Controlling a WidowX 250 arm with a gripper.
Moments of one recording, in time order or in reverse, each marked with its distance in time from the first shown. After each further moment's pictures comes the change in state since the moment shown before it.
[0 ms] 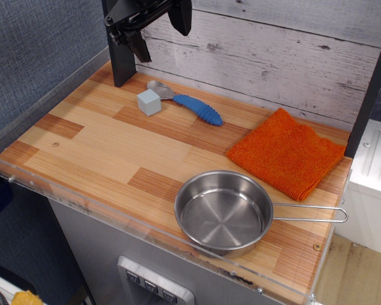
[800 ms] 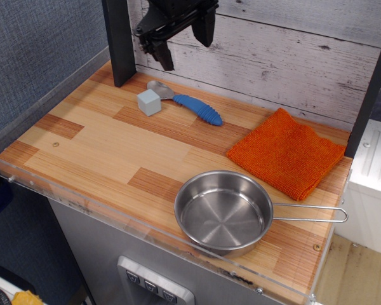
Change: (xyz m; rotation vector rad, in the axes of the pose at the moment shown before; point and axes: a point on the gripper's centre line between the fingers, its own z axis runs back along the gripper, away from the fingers) arm -0.012 -0.024 -0.031 0.022 0.012 -0.021
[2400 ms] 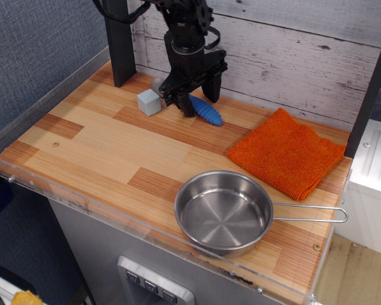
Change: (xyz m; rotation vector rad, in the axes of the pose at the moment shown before) arm -0.012 0.004 -0.100 0.070 0.077 -0.009
